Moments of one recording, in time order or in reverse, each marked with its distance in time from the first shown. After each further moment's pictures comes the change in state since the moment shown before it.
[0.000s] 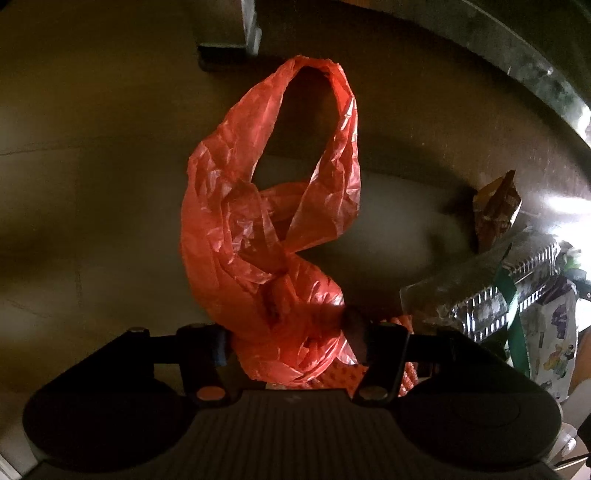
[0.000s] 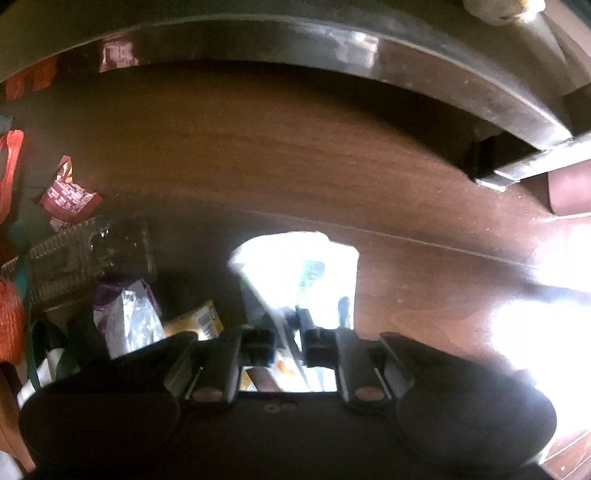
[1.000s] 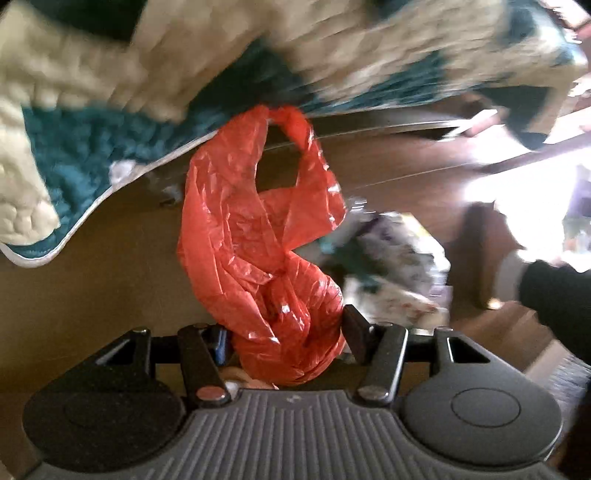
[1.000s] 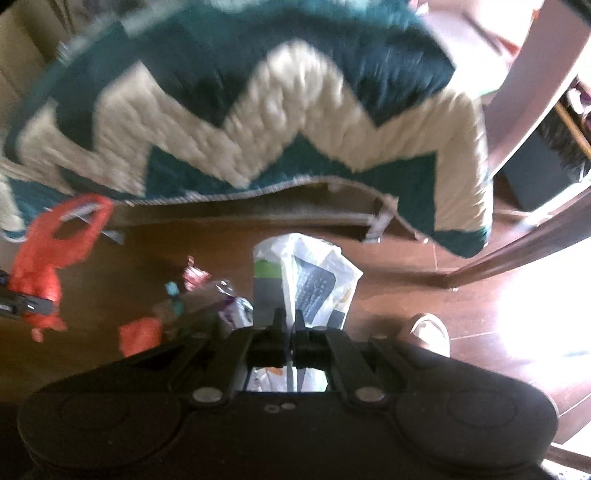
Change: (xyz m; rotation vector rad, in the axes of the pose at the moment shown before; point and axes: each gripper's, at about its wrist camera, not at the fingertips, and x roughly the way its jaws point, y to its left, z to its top) left arm -0.226 -0.123 -0.094 0.442 -0.151 -0.028; right arm -0.319 -0.006 -0.112 0.158 -0.338 0.046
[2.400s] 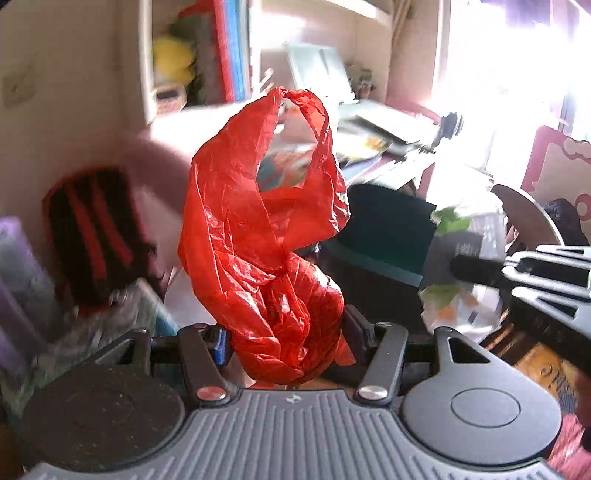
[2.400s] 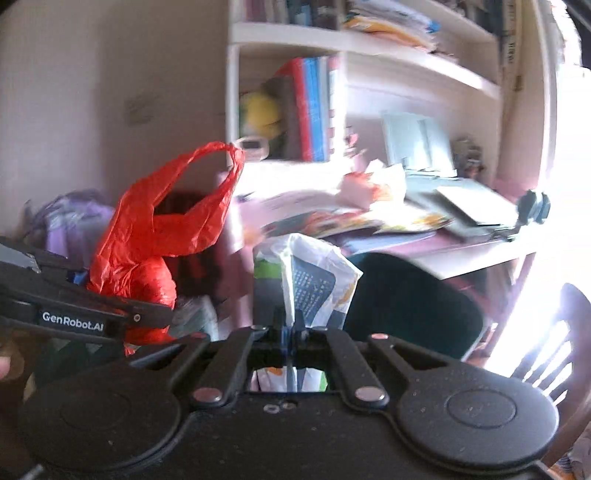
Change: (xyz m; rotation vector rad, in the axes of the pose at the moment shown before) left arm -0.426 -0.490 0.011 0.535 -0.791 -0.130; right arm -0.455 -0.218 -0.053 0.187 -0.792 -0.240
